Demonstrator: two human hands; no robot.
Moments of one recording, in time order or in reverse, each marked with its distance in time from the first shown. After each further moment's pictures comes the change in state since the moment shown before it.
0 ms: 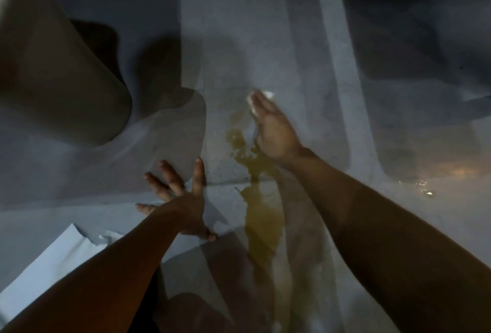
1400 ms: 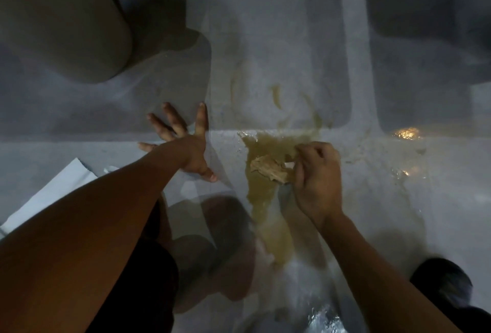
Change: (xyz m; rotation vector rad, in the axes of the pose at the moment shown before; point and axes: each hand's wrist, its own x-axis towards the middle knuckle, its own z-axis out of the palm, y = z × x) left_hand -0.011 -0.007 0.005 -0.052 0.062 0.060; right_hand -0.220 -0.035 0.005 -0.013 0.289 0.314
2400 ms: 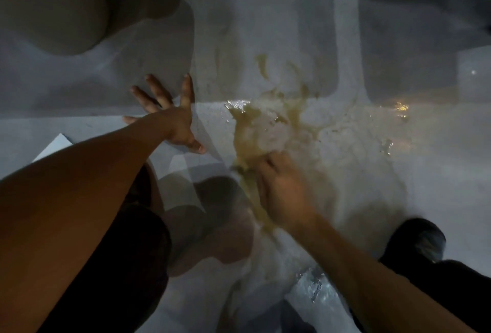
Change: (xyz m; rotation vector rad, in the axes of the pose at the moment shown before) left_hand -0.009 0.002 0.000 0.024 0.032 0.014; right_hand -0.065 -0.028 -0.009 0.023 -0.286 -0.291
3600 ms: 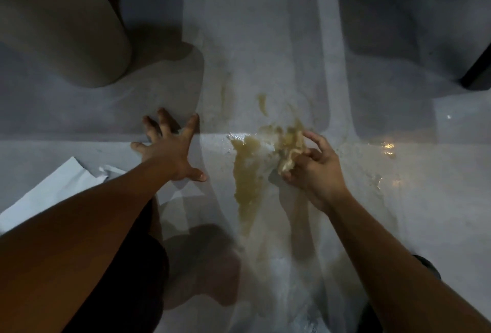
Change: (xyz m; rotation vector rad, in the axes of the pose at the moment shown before) left_hand 0.007 -0.019 0.022 0.068 0.278 0.043; right_hand 0.062 0.039 -0.063 1.063 0.251 0.725
